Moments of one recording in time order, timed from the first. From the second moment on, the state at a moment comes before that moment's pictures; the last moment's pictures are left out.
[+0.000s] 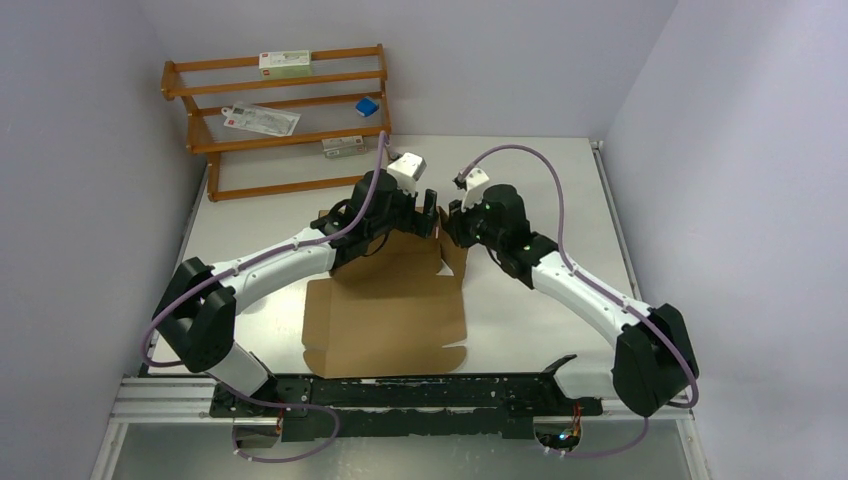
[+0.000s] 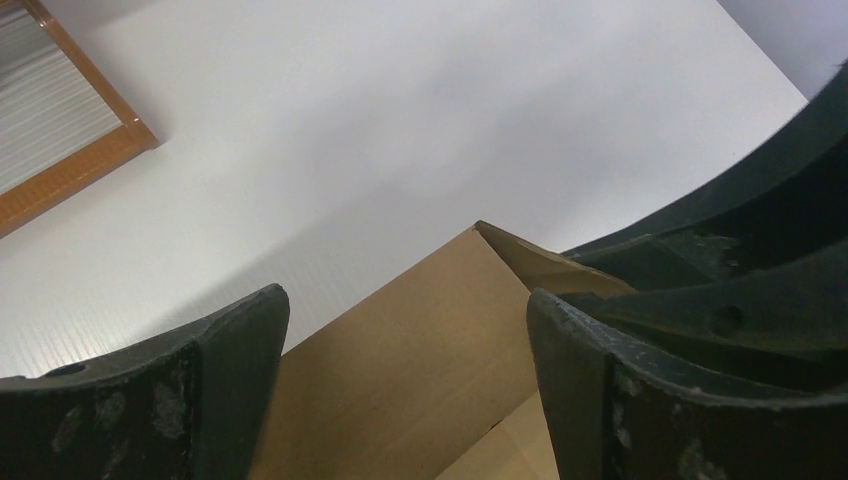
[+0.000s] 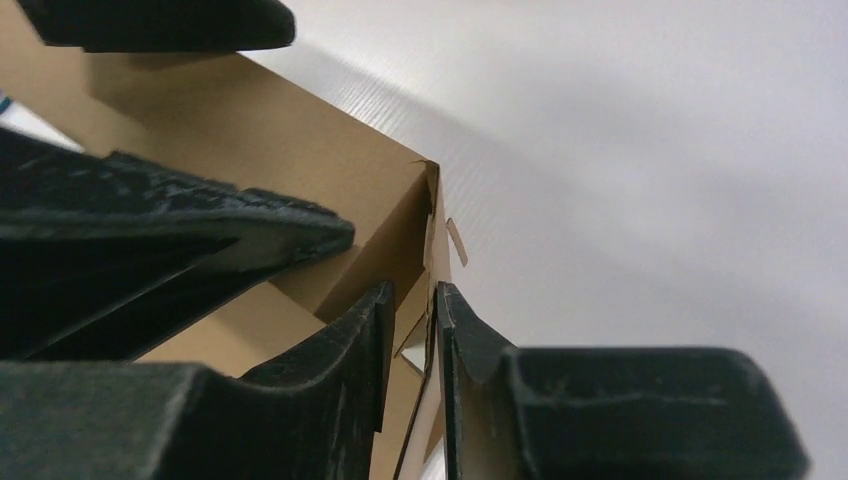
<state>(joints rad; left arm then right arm) -0.78 1.57 1.13 0.07 -0.11 -0.20 0.55 1.31 0.86 0.01 -0.12 0.03</state>
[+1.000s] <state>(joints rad) -0.78 1.56 1.10 0.09 -0.12 -0.21 0.55 1.14 0.77 -0.06 -0.30 0.13</state>
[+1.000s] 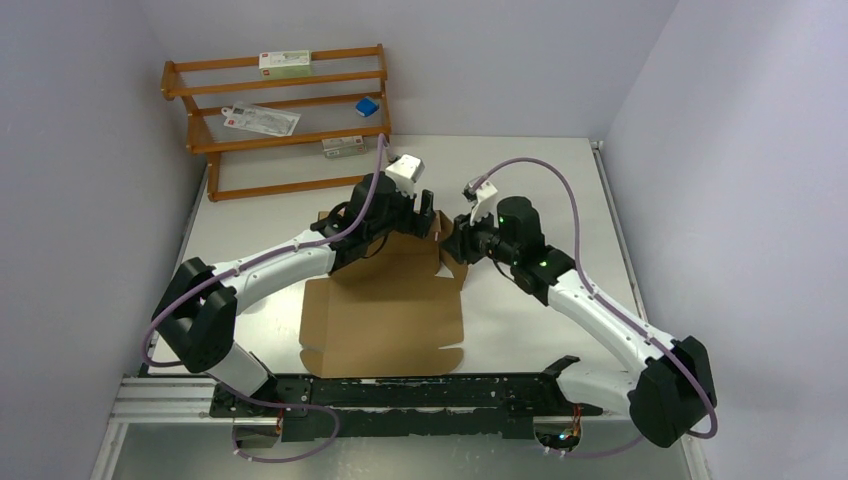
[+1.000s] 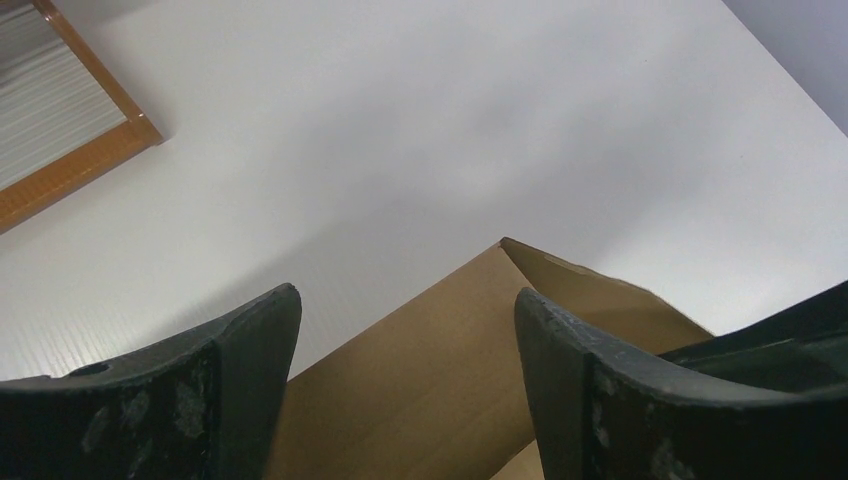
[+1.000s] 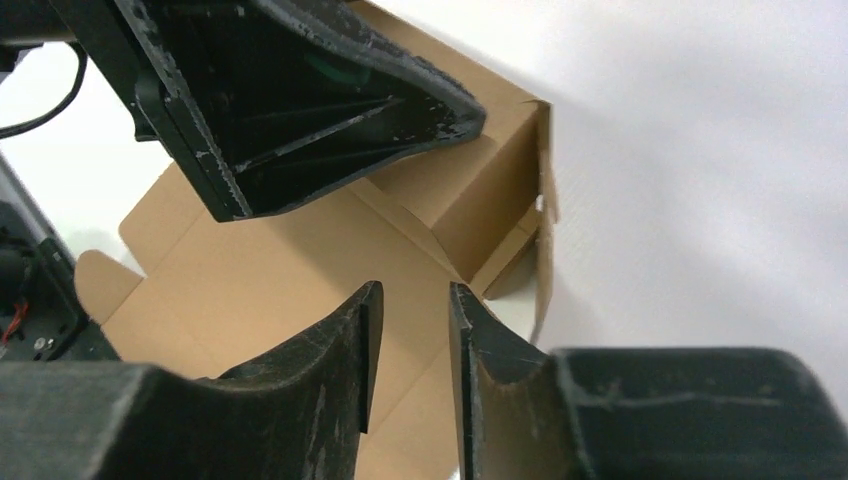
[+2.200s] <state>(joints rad) -0.77 1.56 1.07 0.14 -0.12 -0.22 0.54 1.22 0.76 0.00 -0.48 0.20</state>
